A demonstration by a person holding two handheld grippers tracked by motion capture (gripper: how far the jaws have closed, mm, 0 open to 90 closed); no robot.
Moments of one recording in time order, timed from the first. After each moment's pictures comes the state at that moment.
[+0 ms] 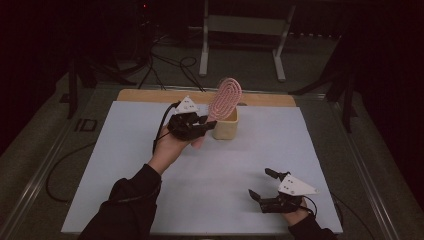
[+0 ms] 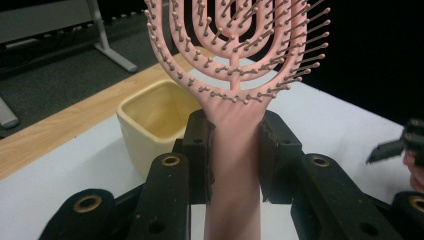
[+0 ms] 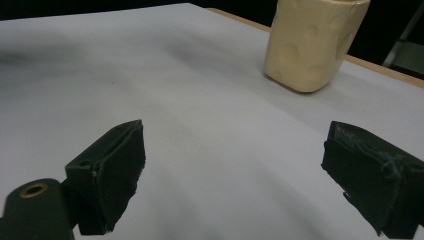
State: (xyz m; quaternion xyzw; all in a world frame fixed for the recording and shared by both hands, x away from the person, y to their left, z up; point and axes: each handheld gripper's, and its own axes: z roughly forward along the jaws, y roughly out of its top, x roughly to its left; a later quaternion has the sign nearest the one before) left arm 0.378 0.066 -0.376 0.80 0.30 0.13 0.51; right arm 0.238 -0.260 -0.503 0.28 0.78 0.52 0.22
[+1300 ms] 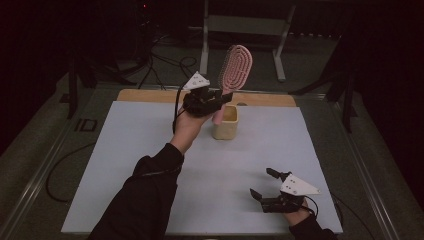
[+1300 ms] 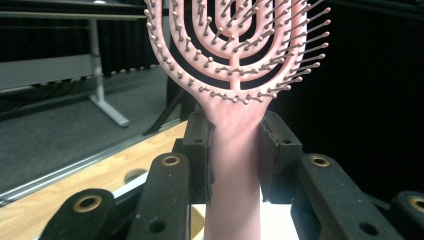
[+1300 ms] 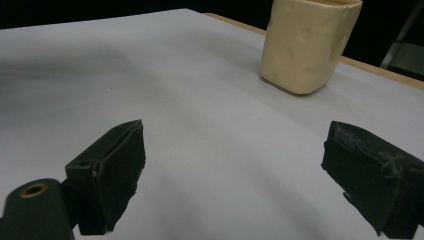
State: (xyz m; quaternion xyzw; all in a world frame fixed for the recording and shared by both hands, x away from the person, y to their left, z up) left arm 0.424 0.032 -0.349 0.72 0.30 0.13 0.61; right arm 0.238 -0.264 -0.502 0.28 0.77 0.53 0.22
